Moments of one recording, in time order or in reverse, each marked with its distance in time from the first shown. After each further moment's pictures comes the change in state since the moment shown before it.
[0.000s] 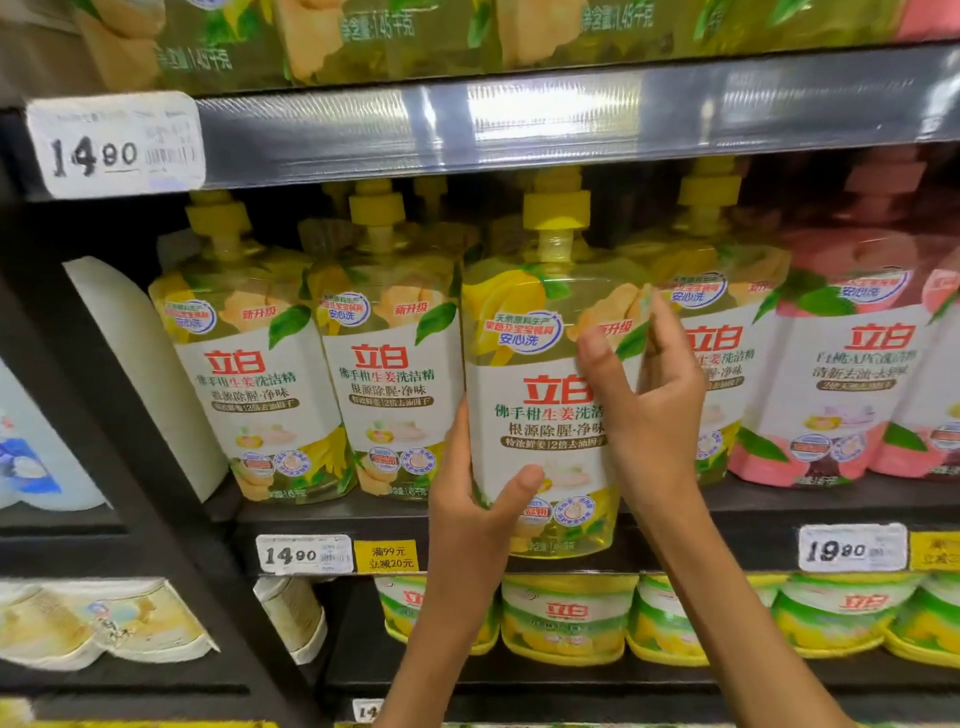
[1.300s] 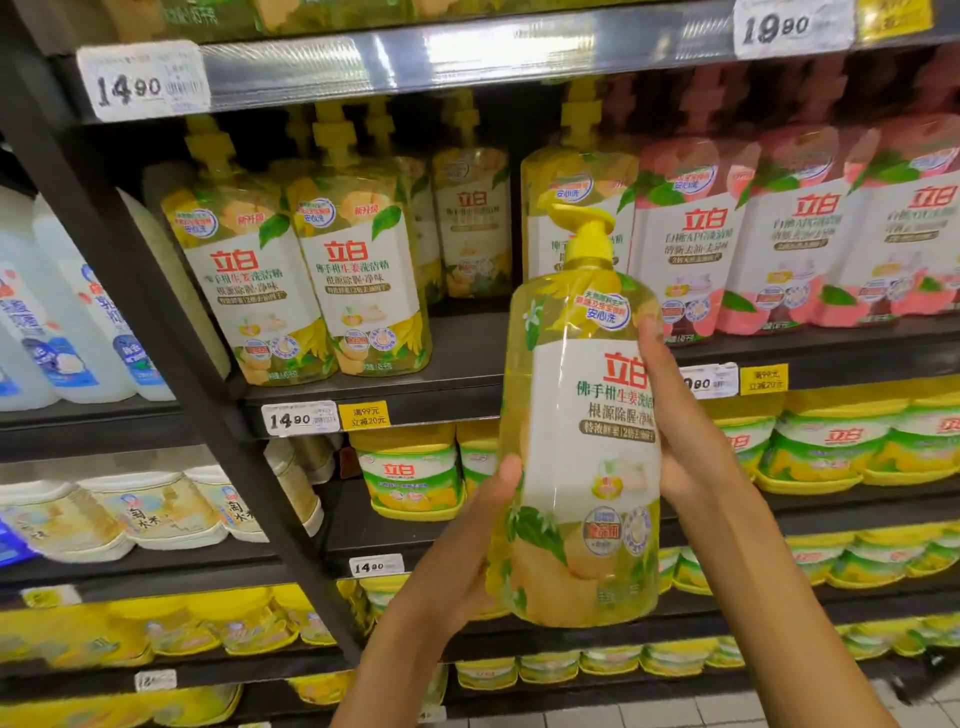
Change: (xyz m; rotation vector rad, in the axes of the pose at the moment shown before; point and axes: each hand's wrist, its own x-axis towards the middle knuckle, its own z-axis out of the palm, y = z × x) left_hand -0.149 0.047 -0.002 -0.320 -0.541 -0.649; right_hand -0.108 -0.046 -0.106 0.381 -0.126 0.658
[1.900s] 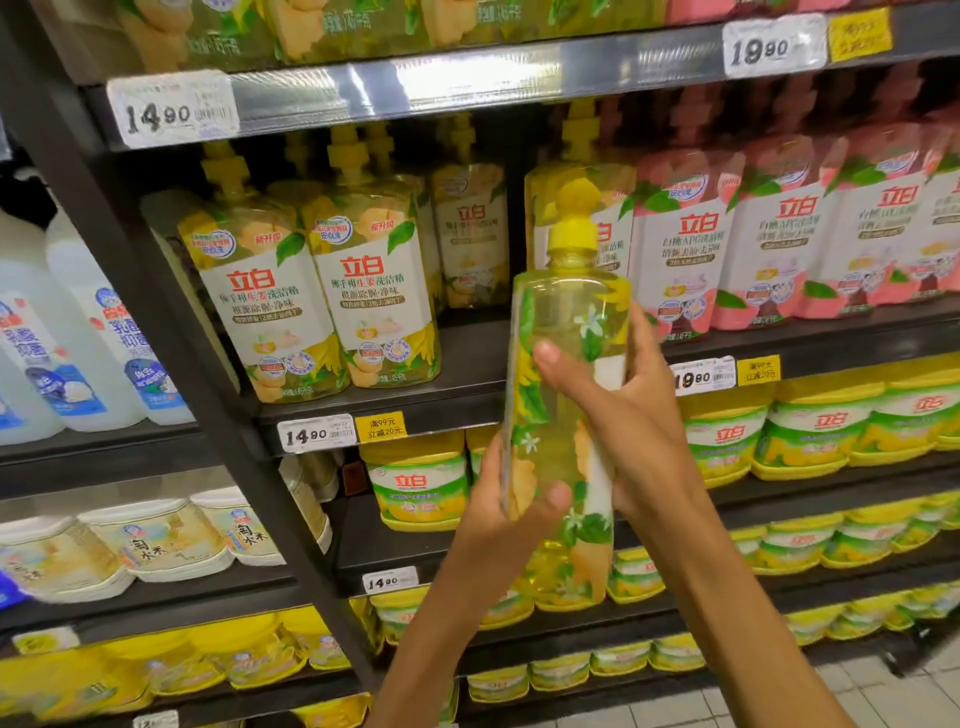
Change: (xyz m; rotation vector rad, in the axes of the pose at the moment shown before) left_hand -0.009 0.005 -0.007 0.305 0.097 0.303; right_hand -0.023 0.019 0.070 -0.309 0.176 -0.374
